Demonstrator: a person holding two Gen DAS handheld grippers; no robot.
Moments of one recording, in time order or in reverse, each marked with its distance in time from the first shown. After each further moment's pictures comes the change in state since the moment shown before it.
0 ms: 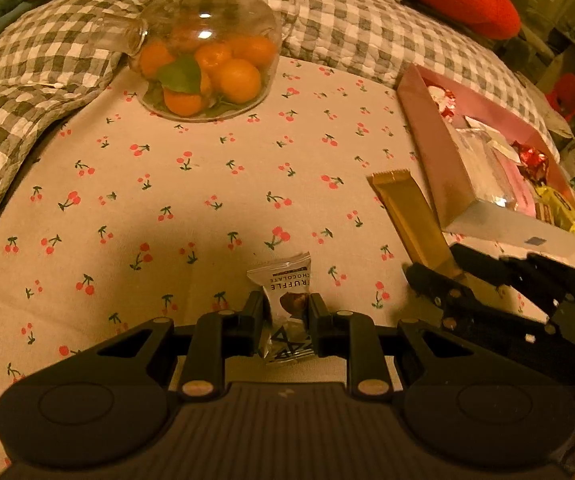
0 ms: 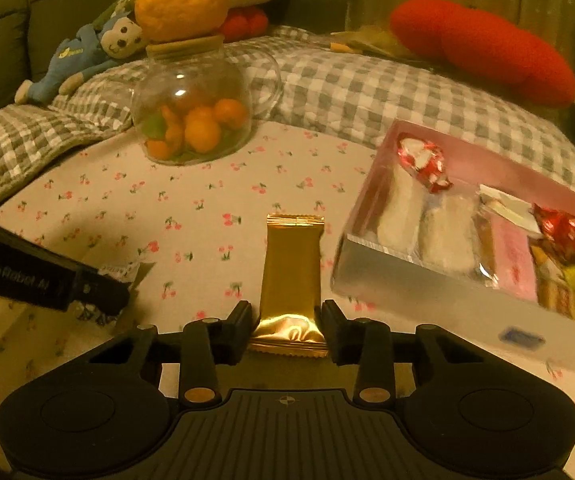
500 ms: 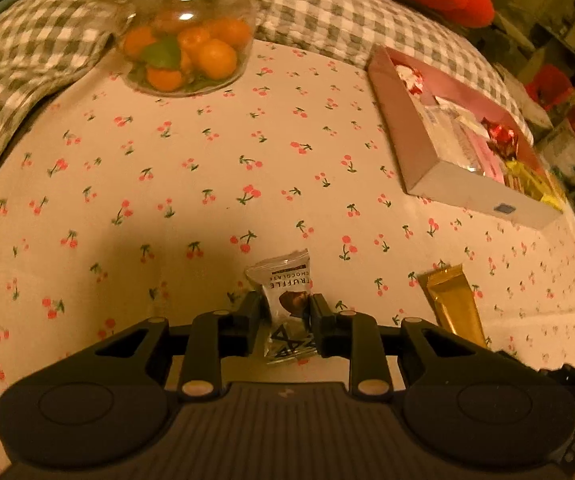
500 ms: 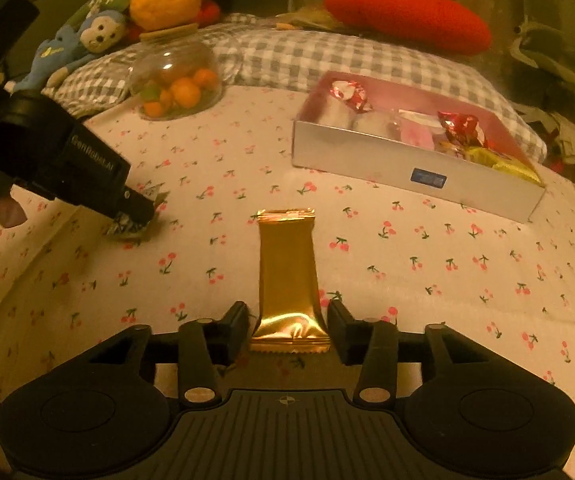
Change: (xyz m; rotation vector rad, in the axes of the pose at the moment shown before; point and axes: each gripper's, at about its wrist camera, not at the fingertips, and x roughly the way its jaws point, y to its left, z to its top) left arm -0.011 -0.002 -0.022 -0.008 0.015 -0.059; right arm -0.090 0.017 -0.076 0.109 0.052 -0.111
